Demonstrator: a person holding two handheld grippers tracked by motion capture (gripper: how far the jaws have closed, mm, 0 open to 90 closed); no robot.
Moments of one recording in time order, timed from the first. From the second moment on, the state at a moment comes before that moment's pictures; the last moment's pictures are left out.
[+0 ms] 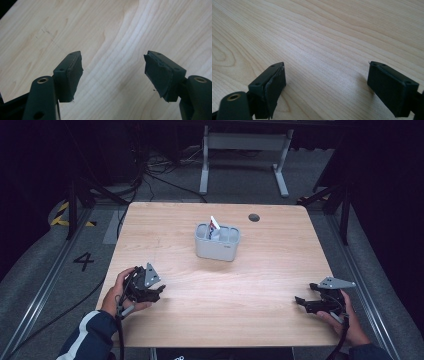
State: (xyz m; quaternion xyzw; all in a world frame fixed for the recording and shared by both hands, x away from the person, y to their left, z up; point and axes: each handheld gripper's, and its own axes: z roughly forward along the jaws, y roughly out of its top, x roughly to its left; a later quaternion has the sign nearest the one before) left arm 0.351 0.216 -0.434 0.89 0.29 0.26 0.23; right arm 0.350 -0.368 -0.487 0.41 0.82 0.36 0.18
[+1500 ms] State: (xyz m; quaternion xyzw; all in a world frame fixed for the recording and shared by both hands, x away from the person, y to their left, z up) left arm 0.312 0.304 -0.482 0.83 0.42 0.17 0.34; right arm 0.349 -0.369 -0.487 0.41 0.82 0.36 0.18
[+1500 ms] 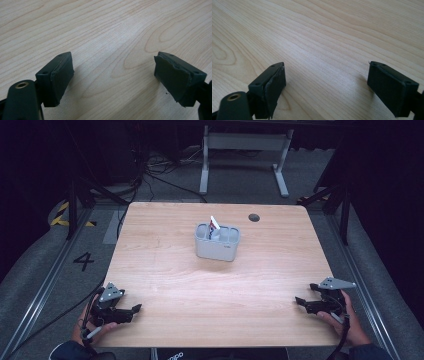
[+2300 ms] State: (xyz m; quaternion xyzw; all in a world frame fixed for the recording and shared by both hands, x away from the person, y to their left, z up) left arm 0.313 0.304 -0.482 0.83 0.42 0.17 0.33; right arm 0.350 -0.369 -0.487 0.41 0.82 0.36 0.18
